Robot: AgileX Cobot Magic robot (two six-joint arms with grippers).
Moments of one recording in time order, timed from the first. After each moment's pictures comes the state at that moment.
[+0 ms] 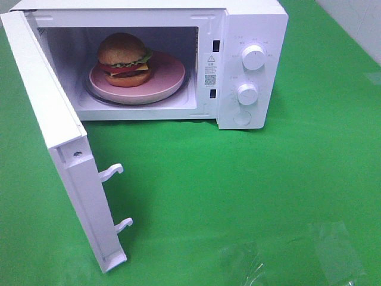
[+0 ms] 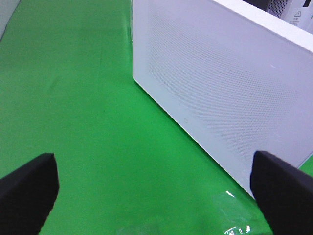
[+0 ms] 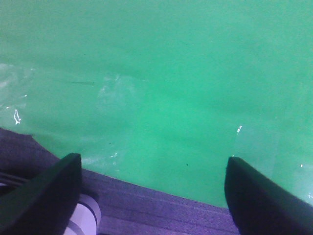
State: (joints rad) left arm -0.04 0.00 -0.51 -0.15 1.04 0.06; right arm 0.36 0.59 -0.62 -0.20 1.10 0.14
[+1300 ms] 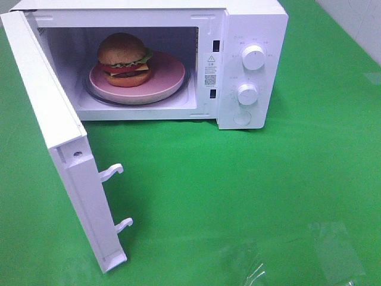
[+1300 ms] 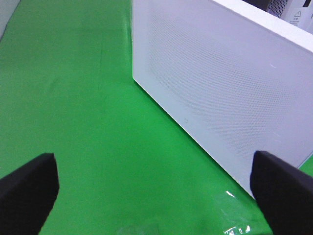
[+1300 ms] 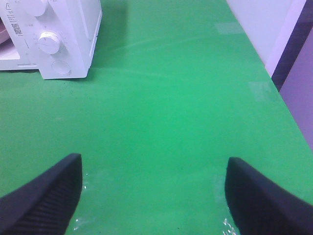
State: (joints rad) left arm -0.04 0.00 -0.51 -0.15 1.04 0.06; right arm 0.06 0.00 -0.51 -0.13 1.02 0.14
